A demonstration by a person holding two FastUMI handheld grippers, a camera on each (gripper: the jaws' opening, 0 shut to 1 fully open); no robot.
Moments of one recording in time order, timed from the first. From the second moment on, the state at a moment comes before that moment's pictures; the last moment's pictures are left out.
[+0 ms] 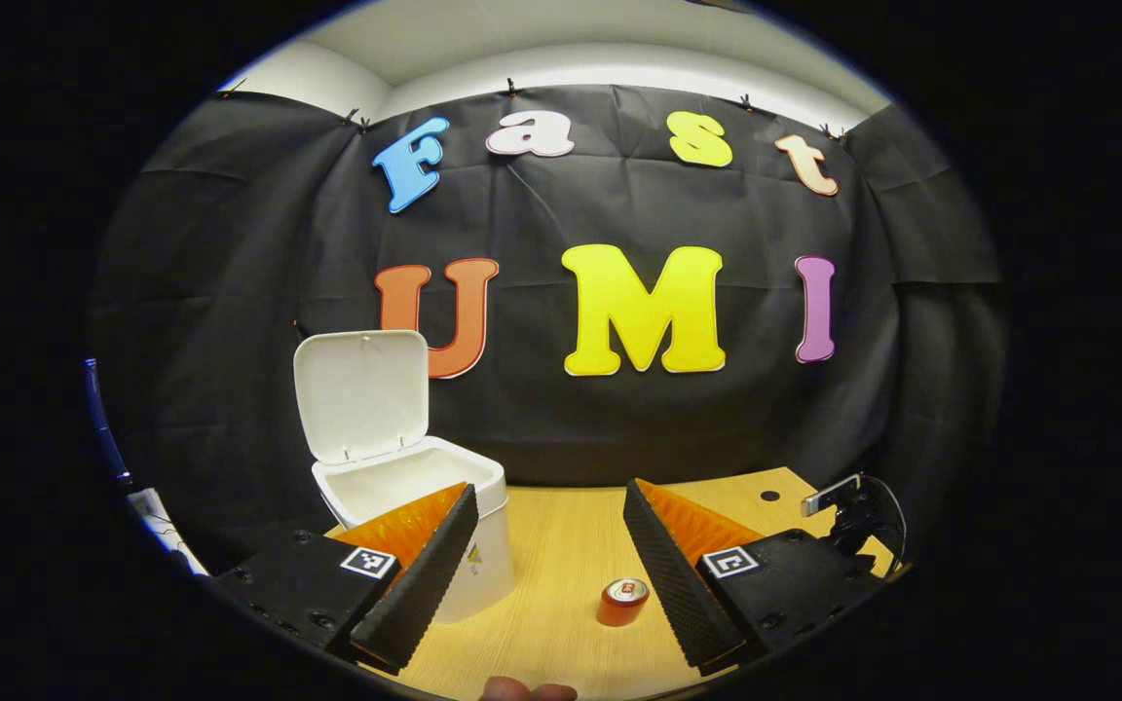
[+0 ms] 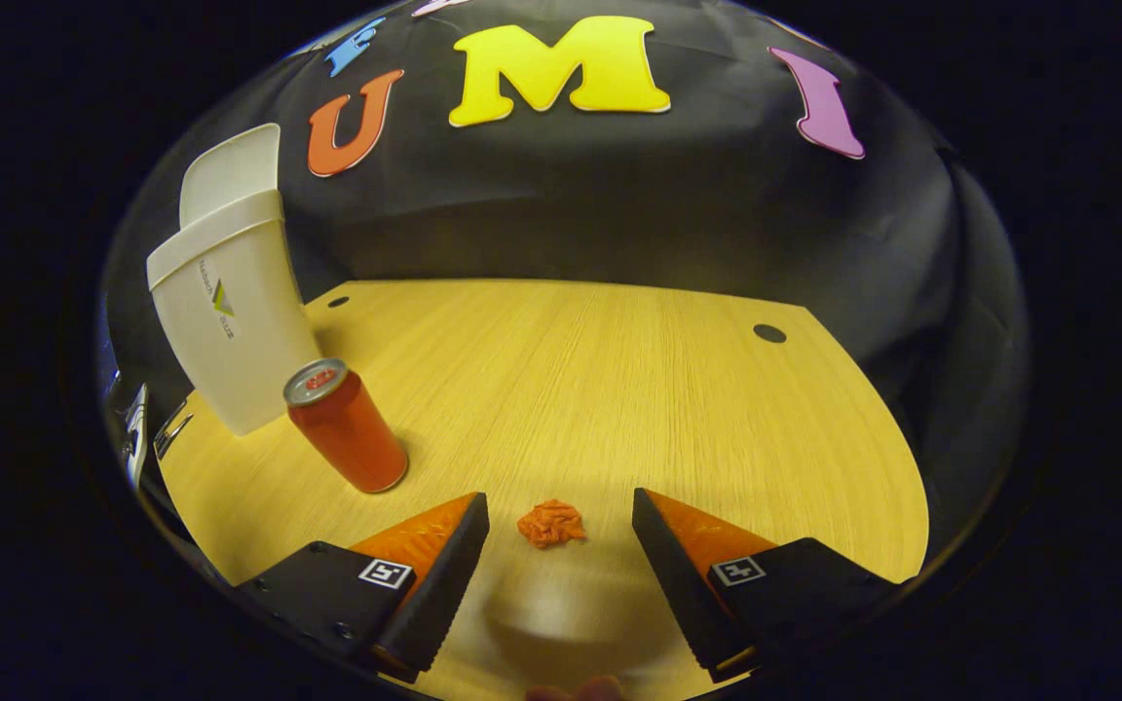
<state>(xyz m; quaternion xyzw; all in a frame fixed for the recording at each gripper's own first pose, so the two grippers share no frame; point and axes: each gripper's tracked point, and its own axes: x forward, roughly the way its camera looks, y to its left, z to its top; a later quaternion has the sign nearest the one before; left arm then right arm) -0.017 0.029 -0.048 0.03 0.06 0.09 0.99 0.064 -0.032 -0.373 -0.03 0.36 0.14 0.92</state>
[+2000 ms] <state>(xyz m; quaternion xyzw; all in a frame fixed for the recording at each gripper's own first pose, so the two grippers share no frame) -0.032 0.107 -0.055 0.04 0.06 0.10 0.99 0.116 0.076 -0.116 0.03 0.20 0.19 0.96</state>
